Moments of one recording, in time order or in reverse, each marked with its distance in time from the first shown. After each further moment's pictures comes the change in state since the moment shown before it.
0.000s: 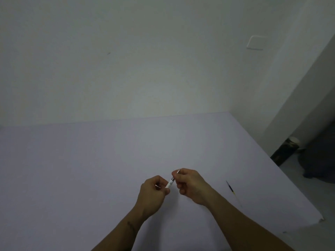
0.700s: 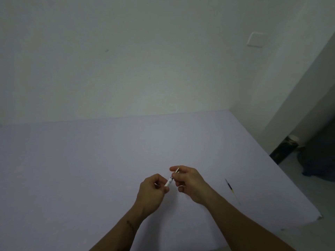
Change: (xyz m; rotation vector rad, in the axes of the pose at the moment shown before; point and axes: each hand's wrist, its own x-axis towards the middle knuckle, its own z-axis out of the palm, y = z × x) left_hand 0.001 -0.006 0.004 0.002 0.009 0.013; right_hand -0.008 -0.002 0.003 -0.059 0.030 -0.051
